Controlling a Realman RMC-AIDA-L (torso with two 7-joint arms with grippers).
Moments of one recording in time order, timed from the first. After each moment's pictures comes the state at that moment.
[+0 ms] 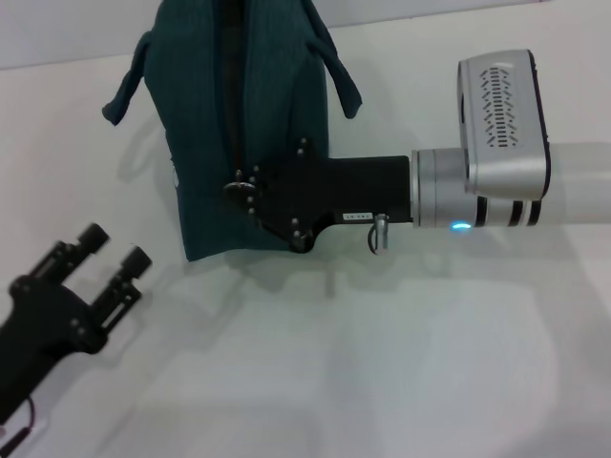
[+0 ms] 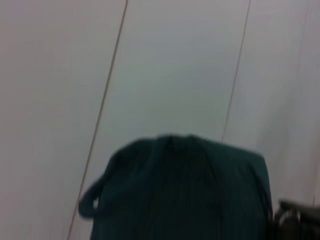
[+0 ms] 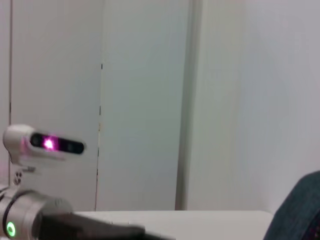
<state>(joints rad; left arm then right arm) -0.23 -2.09 0.99 0.17 1.16 1.61 -0.71 0.63 2.03 -1.70 -0.53 -0.95 -1.22 0.88</state>
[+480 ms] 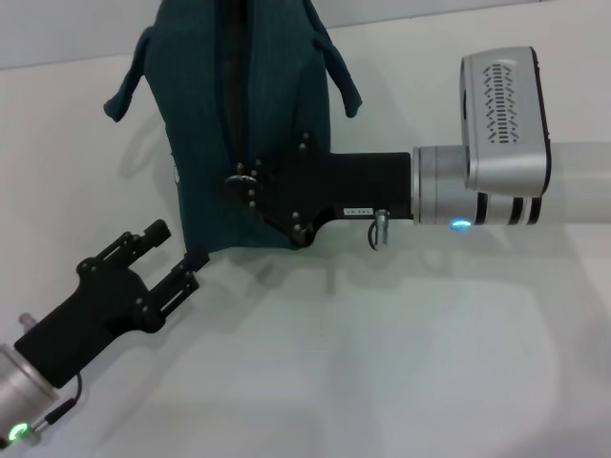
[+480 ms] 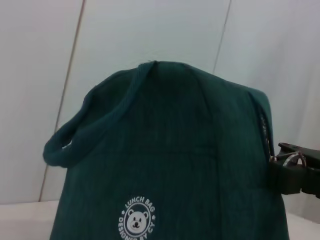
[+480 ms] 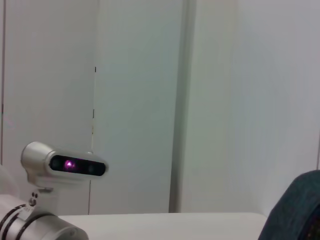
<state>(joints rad) -0.37 -2.09 1.05 0.08 1.17 1.47 -0.70 0.63 2.03 -1.70 -0.52 -0.93 -1.22 0.88</state>
